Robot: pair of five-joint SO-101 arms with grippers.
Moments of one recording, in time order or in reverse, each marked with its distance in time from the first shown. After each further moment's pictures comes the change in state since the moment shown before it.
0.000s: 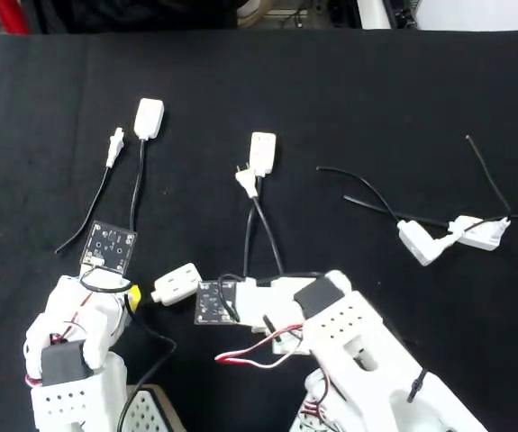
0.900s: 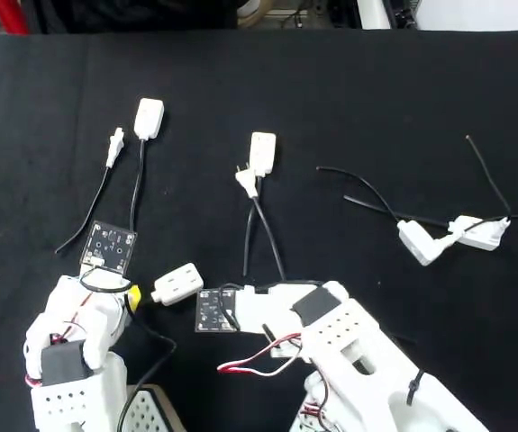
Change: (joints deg) left arm 0.0 0.0 0.0 0.0 0.0; right arm -0.9 0.0 5.6 -8.0 0.1
